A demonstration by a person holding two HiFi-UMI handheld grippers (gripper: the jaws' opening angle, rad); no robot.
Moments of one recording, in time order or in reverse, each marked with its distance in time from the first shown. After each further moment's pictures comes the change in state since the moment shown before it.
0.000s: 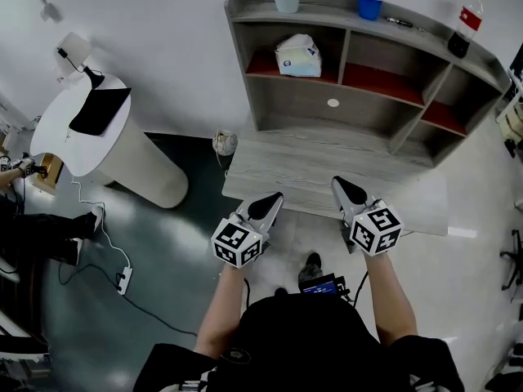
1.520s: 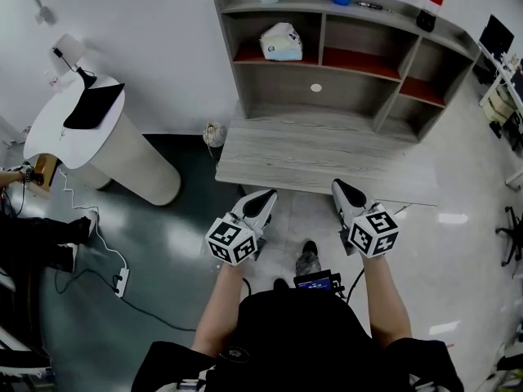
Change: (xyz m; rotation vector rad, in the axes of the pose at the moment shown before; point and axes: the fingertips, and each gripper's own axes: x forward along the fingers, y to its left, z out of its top) left arm -0.057 -0.057 -0.019 -0.102 -0.090 -0.059; right arm -0.090 0.044 -0.038 0.012 -0.022 -0.111
